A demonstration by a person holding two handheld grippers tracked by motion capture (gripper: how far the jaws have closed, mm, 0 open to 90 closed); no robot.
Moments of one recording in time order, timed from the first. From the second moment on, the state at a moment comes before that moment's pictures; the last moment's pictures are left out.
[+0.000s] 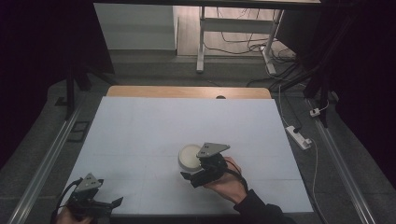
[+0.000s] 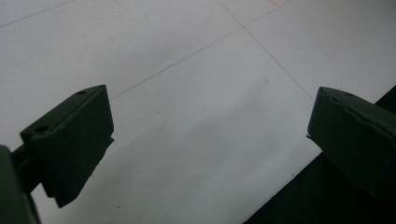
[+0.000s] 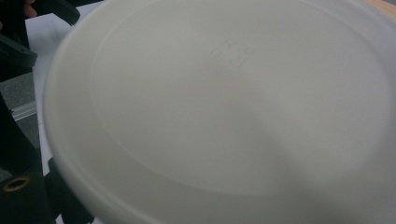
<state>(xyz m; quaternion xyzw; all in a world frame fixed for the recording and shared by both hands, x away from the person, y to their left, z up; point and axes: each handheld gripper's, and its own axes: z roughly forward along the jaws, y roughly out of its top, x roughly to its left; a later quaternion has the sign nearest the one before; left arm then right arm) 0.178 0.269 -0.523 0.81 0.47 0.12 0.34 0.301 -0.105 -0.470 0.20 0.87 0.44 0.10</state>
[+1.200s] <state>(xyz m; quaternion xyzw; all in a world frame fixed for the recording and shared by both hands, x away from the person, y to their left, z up) 0.183 0.264 -0.512 0.80 0.45 0.11 0.37 0.301 -0.095 -0.470 0.19 0.87 0.44 0.09</state>
